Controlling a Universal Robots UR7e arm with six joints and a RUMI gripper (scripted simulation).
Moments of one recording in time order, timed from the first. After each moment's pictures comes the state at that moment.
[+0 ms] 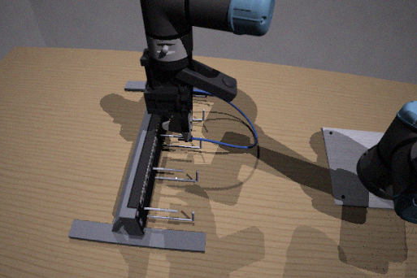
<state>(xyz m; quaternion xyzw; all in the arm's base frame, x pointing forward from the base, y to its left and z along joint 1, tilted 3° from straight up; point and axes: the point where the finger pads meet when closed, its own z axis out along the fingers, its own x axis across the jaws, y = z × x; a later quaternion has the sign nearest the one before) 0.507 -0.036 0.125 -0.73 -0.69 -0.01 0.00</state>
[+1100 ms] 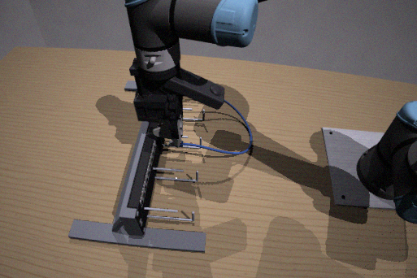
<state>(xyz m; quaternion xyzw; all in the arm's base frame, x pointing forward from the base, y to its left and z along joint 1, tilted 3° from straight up) 0.530 -0.036 0.106 -0.73 -0.69 -0.01 0.00</state>
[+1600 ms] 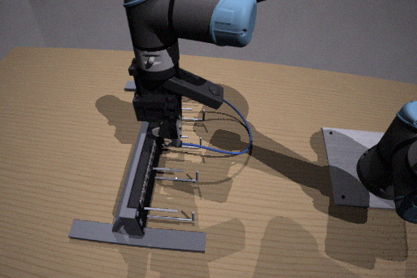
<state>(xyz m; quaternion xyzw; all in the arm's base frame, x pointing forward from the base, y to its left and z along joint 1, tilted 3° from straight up) 0.532 -0.036 0.106 -0.73 -0.69 -0.01 0.00</state>
